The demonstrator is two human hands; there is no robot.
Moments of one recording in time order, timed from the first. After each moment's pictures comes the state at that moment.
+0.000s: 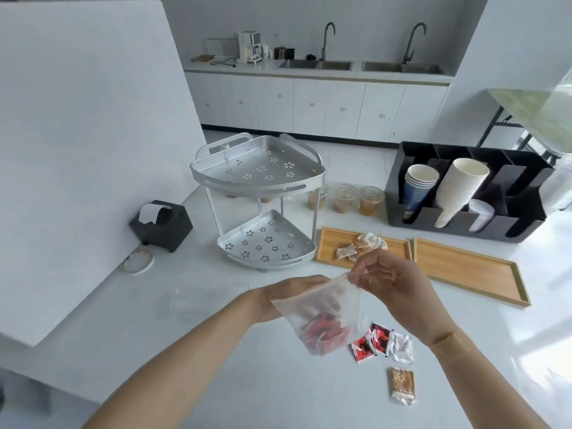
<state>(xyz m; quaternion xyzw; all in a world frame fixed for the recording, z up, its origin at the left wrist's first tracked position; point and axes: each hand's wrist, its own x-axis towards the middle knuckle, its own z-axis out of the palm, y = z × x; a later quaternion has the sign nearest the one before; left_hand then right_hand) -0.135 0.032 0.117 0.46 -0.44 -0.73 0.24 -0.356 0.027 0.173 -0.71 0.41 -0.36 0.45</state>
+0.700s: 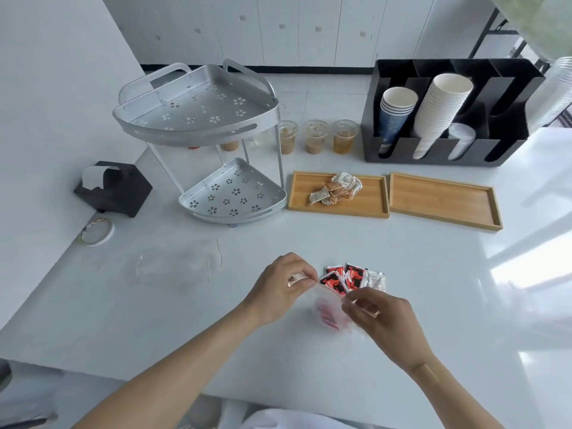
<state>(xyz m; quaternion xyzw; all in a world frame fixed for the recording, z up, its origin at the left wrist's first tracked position) -0.193 0.066 0.042 0.56 -0.65 -0.42 0.29 -0.423 0.093 0.047 -0.67 0.57 -0.25 0.41</state>
